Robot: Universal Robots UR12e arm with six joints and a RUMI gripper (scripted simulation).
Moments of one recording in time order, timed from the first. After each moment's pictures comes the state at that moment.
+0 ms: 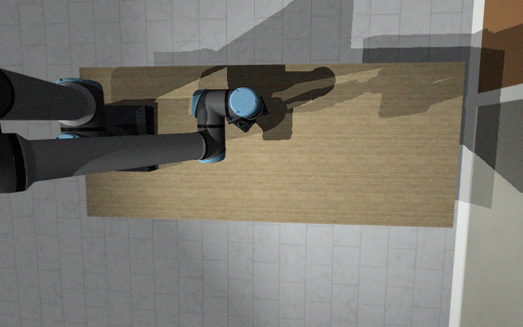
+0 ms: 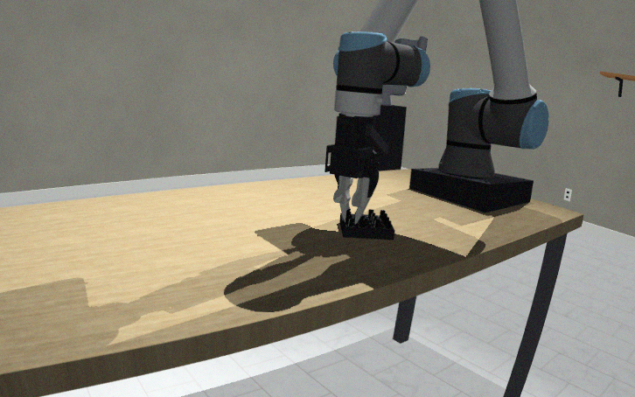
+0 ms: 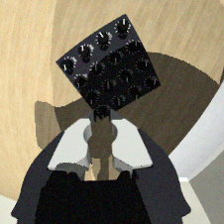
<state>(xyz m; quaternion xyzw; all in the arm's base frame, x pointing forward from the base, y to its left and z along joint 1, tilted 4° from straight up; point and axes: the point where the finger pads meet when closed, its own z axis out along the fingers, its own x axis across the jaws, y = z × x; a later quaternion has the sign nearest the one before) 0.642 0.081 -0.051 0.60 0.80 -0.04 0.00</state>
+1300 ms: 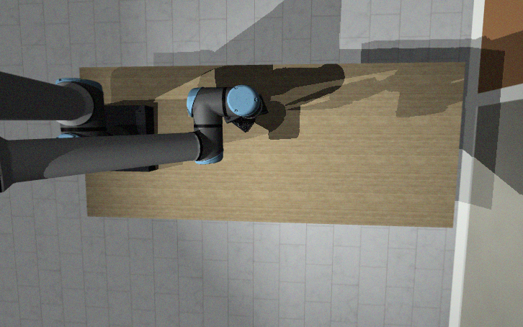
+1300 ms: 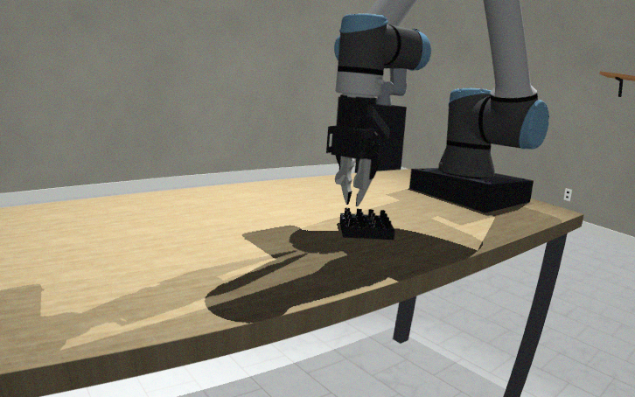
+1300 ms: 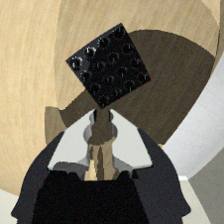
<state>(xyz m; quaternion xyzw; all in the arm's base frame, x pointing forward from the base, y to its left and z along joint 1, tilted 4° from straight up) 0.643 0.083 -0.014 0.60 0.80 -0.04 0.00</state>
